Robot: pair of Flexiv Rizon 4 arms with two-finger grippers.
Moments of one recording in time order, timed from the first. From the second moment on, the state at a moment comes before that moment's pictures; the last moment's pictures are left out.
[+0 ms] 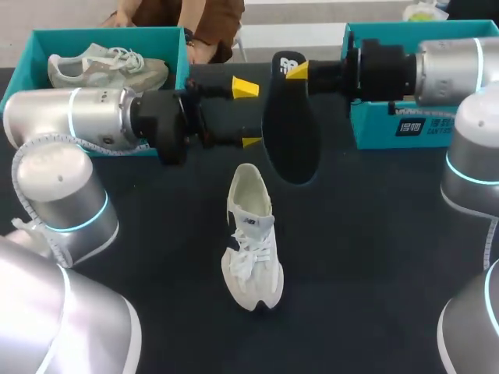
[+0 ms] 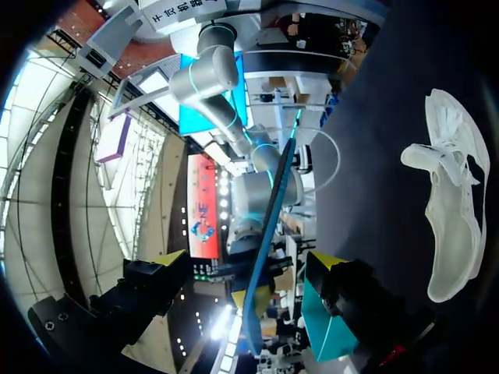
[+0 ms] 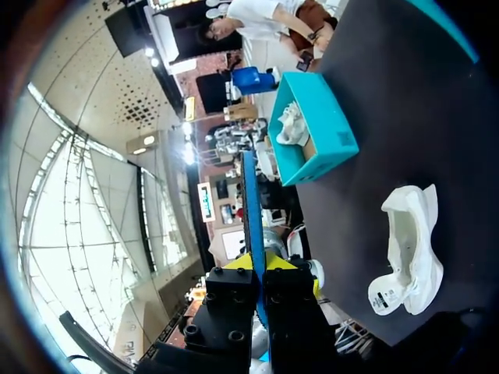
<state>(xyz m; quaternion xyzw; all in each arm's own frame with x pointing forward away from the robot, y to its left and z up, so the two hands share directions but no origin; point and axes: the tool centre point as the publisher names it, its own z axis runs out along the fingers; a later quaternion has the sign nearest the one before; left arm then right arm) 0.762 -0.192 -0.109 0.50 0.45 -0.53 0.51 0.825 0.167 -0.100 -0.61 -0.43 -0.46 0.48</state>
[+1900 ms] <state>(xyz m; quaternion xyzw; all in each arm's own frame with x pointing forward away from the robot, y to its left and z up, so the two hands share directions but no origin) 0.771 -0.167 -0.113 0.50 0.48 -0.53 0.49 0.753 0.146 -0.100 -0.53 -0.54 -0.50 0.42</state>
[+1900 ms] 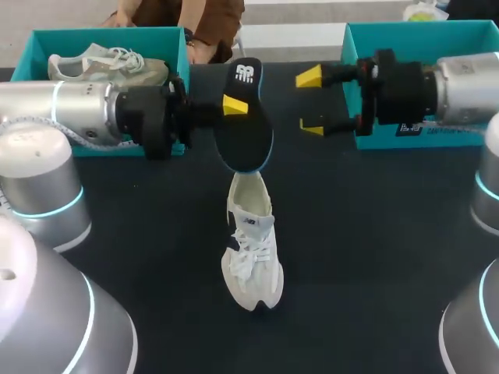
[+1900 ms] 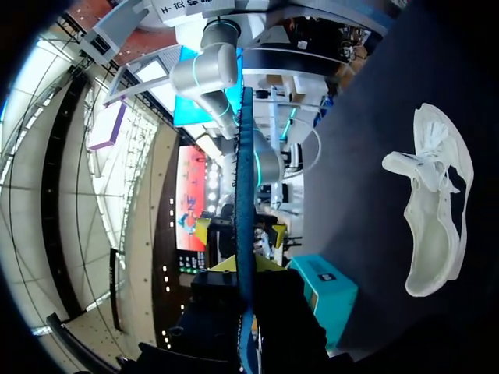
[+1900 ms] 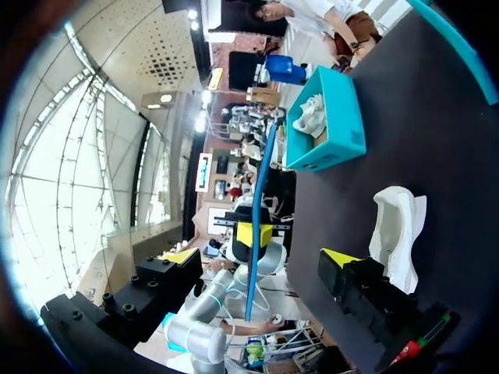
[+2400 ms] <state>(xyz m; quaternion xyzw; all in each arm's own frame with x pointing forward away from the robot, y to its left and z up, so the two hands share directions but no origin) 0.767 -0.150 -0.106 0.50 0.48 -0.52 0.50 0.743 0.090 -0.091 -0.52 -0.54 -0.50 0.42</state>
